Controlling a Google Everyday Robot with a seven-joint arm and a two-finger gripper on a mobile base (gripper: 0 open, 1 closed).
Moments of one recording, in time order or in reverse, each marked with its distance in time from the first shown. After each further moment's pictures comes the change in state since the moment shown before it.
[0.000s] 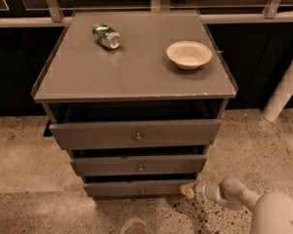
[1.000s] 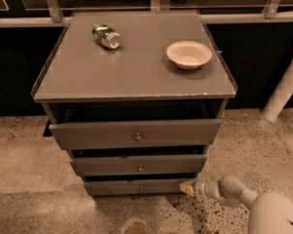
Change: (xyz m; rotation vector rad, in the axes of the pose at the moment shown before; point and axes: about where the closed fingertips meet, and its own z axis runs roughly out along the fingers) arm -0.013 -0.010 0.010 0.017 -0.022 -0.045
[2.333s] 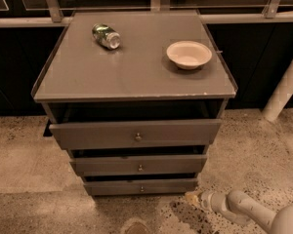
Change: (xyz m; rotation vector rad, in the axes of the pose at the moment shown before) arm 0.042 0.016 -0.034 0.050 -0.026 0.203
